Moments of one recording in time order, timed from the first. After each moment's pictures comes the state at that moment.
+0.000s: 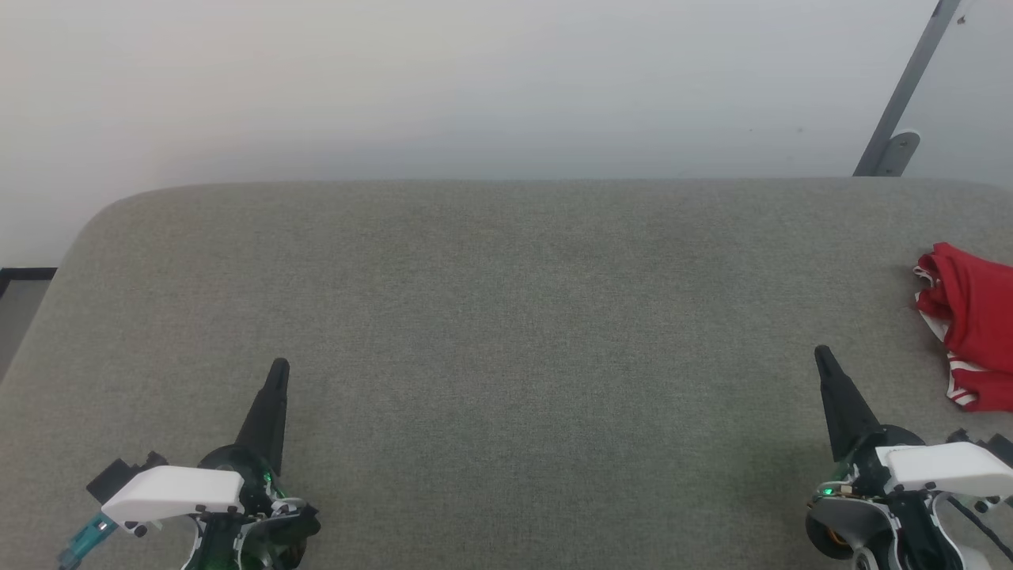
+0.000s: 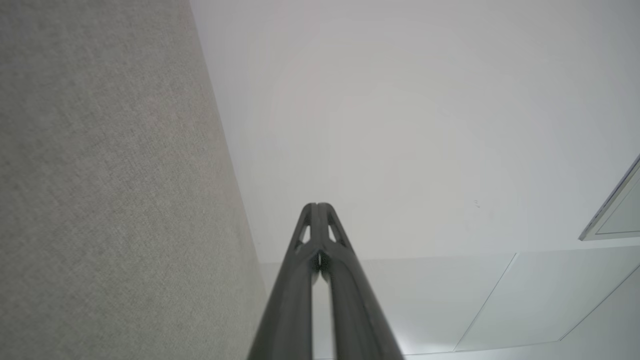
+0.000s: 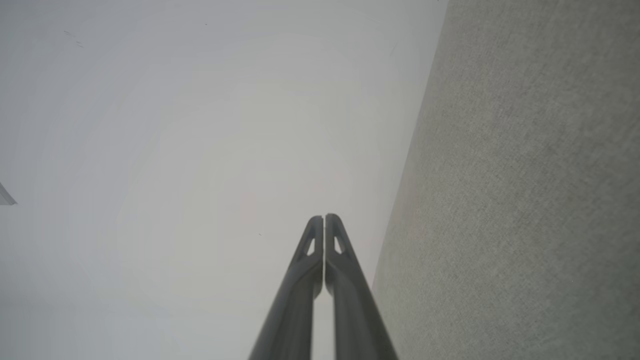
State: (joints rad) left arm -0.10 0.05 0.11 0.25 -1.61 -0.13 0.11; right arm -0.11 -0.05 -0.11 0.25 1.61 0.13 0.11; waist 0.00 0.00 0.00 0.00
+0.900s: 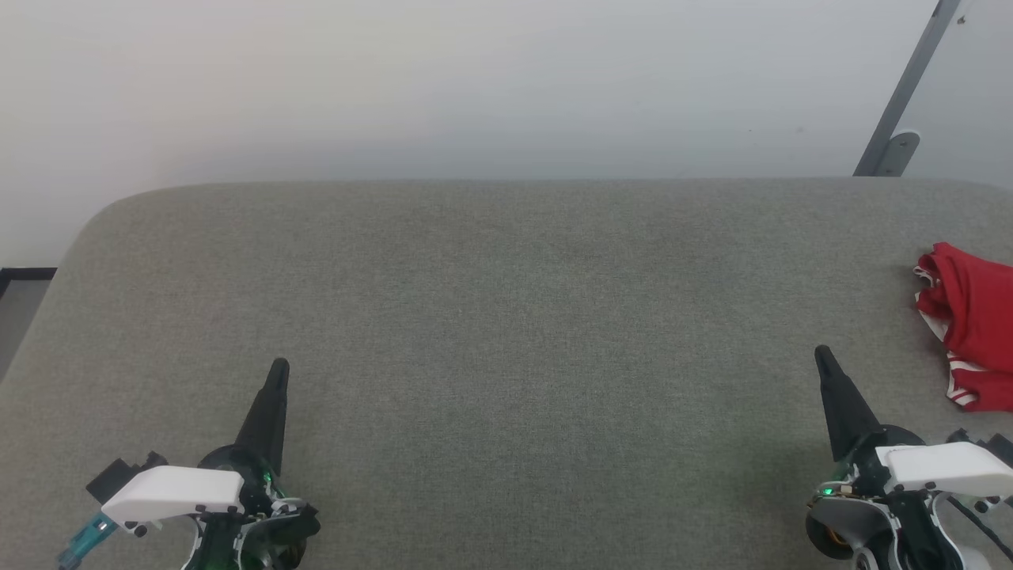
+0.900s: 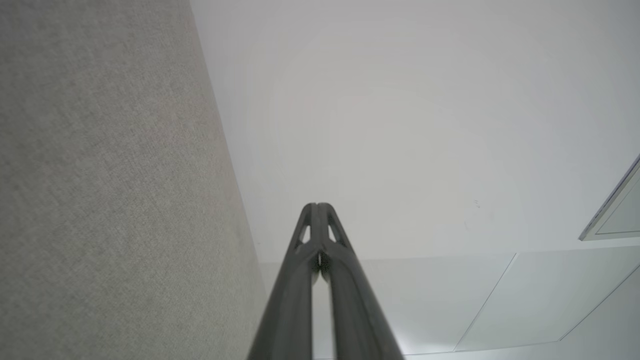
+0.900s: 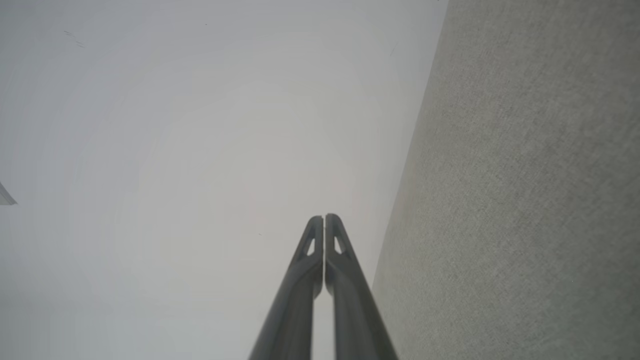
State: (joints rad) left arm -0.10 0.05 0.11 0.25 -1.61 -0.13 0.11; right arm -0.11 -0.05 -0.11 0.25 1.61 0.13 0.11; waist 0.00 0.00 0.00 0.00
